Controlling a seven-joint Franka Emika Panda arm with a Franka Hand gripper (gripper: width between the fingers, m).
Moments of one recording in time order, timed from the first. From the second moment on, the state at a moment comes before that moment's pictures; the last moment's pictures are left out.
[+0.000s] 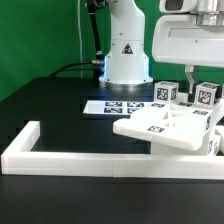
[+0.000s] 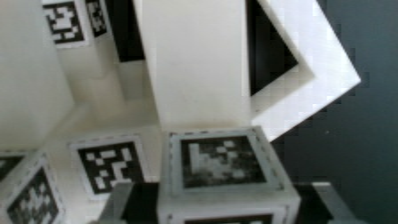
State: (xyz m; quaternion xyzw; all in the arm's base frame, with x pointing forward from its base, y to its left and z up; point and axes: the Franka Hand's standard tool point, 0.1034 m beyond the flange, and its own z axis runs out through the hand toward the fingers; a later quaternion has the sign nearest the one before) arm 0.620 0.095 0.118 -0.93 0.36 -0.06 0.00
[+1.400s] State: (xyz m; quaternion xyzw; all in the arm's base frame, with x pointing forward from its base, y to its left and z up) arm 0.627 0.109 0.117 -0.56 0.82 -0.04 0.10
